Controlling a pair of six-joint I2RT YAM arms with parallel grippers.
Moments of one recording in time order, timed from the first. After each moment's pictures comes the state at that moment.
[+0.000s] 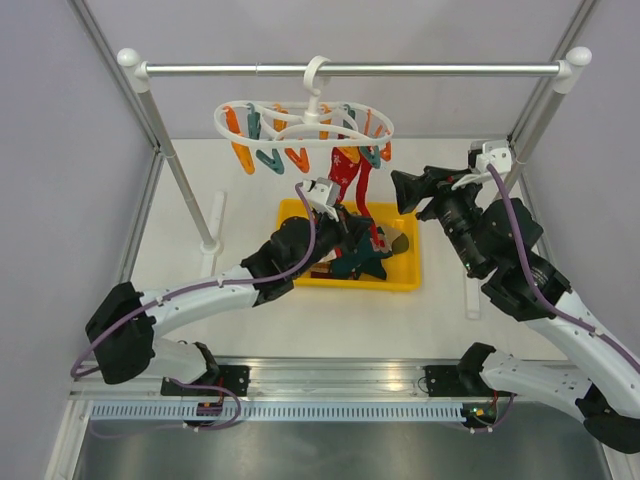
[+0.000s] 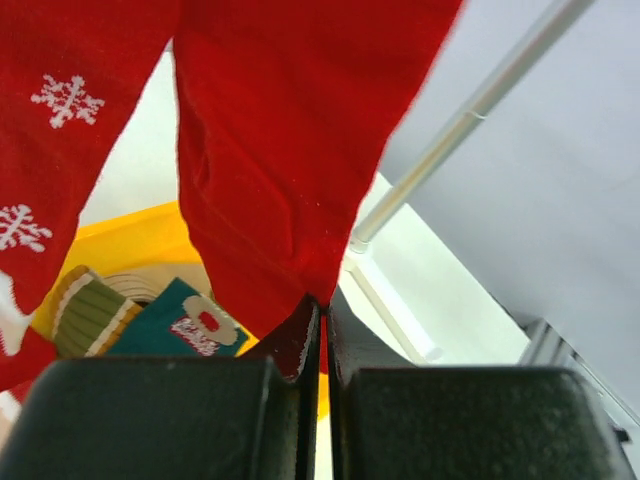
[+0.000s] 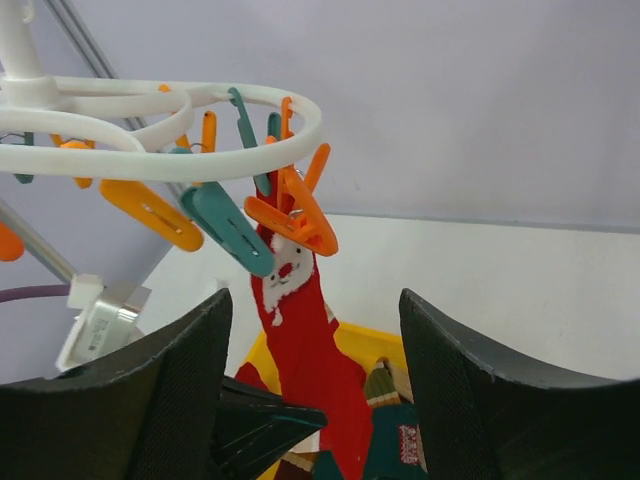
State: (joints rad) left arm -0.97 1.38 0.90 0.47 -0.18 -0.46; right arm 0.81 0.90 1.21 -0.19 0.46 0.23
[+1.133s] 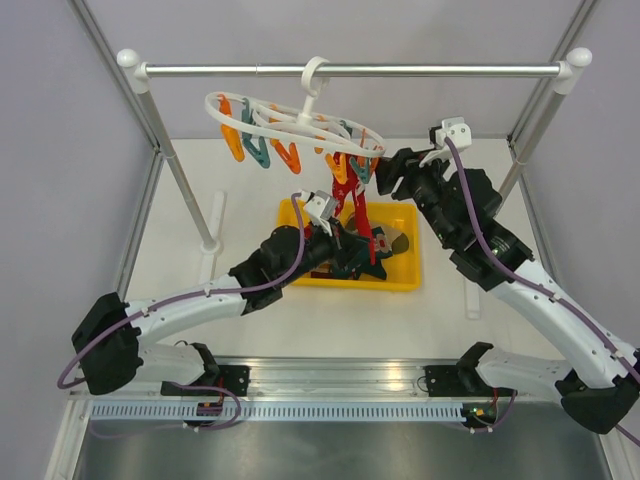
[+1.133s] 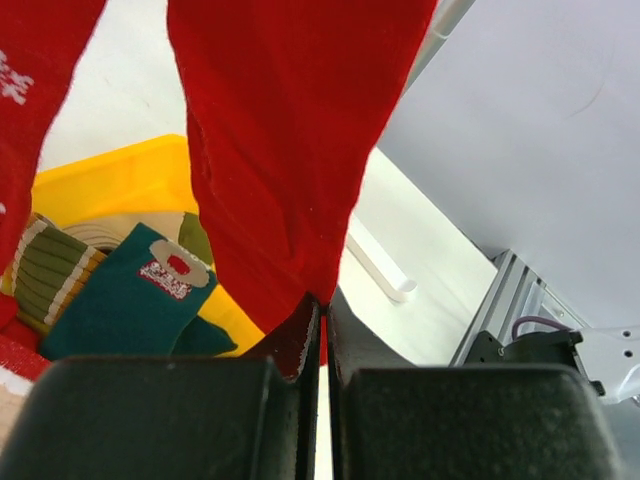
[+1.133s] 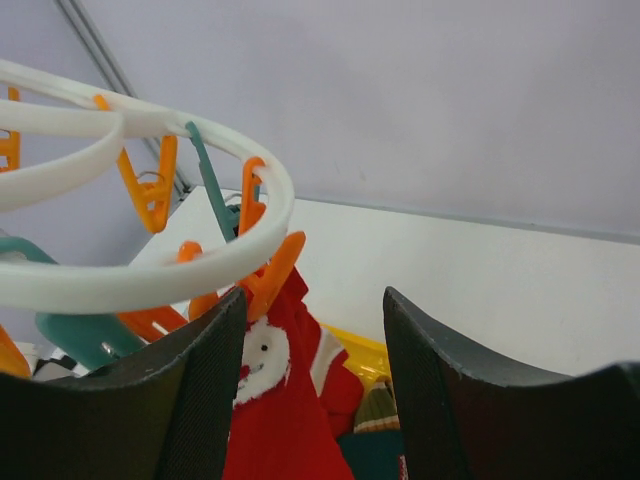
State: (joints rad) left arm -0.97 1.26 0.81 0.41 -0.02 -0.47; right arm 0.71 1.07 1.23 -0.10 0.33 0.22
